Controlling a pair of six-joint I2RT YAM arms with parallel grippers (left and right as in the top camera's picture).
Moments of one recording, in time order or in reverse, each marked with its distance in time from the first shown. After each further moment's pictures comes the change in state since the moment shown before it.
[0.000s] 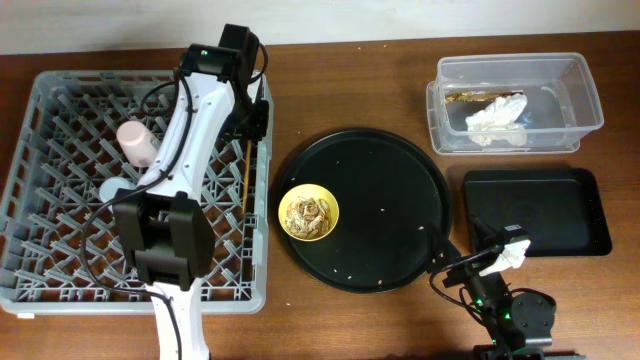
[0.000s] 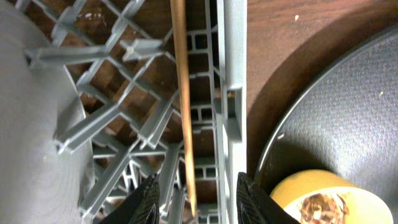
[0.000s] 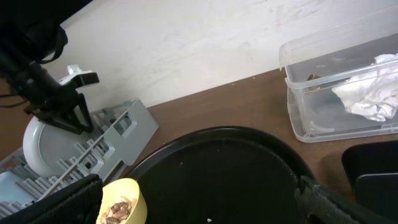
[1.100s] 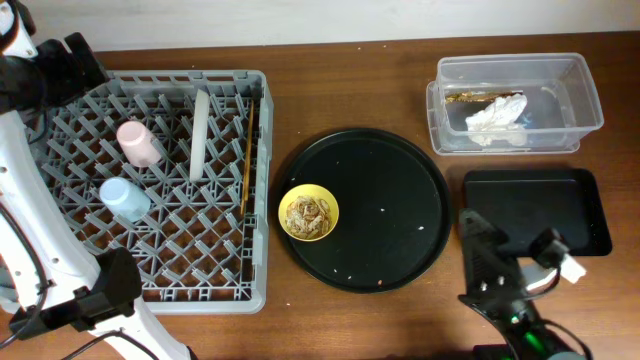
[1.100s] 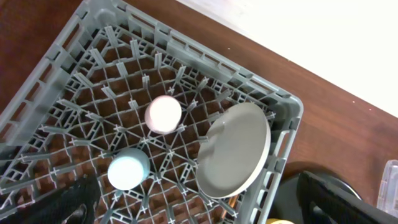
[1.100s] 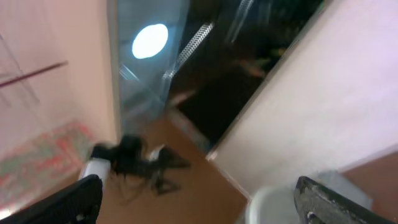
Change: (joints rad) left arm 0.526 -0.195 0.640 -0.331 0.164 -0.102; right arm 0.000 0.006 0.105 0.503 -0.148 0.842
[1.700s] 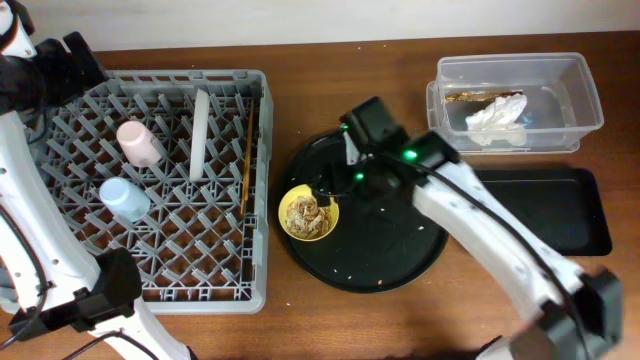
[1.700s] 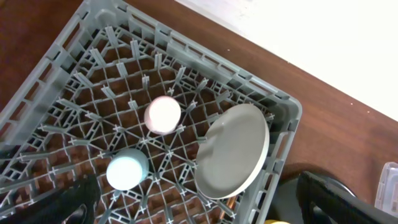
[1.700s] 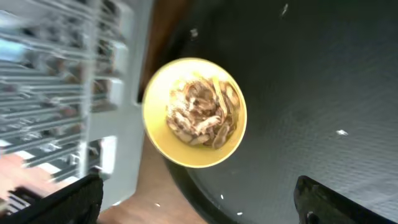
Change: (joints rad) left arm 0.000 -0.002 0.003 -0.001 0.000 -0.011; right arm 0.566 1.641 1.341 -1.410 0.241 -0.794
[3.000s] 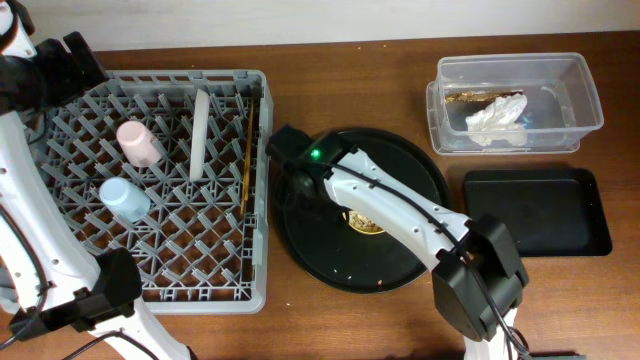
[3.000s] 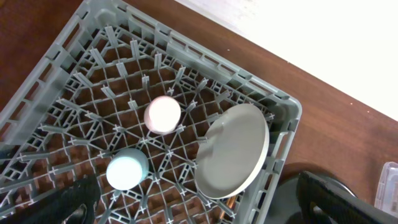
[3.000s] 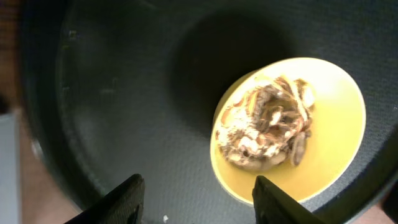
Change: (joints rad) left arm 0.000 0.000 0.000 0.000 0.000 0.000; right arm 0.195 0.351 0.238 -0.238 0.438 0.114
